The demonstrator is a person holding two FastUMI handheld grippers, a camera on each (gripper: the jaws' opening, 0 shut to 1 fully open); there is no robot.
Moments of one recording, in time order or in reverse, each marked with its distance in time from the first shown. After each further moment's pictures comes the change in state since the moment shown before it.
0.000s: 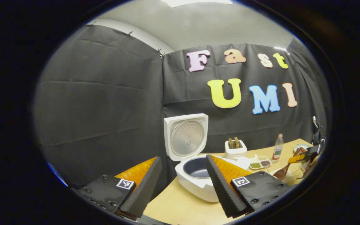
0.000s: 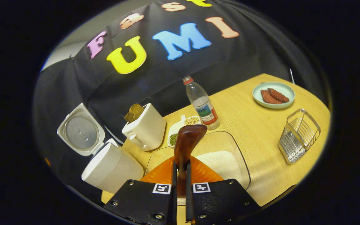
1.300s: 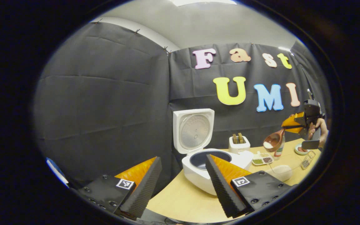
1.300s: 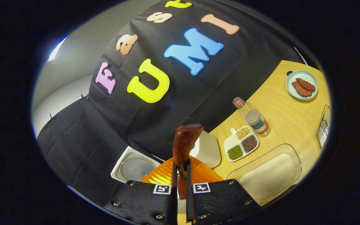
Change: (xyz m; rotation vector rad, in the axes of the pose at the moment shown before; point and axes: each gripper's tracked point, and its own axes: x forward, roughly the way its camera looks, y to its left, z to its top) left arm -0.029 0.037 -0.027 -0.036 0.030 0.057; right arm -0.021 0.184 0.088 0.170 -0.051 0.353
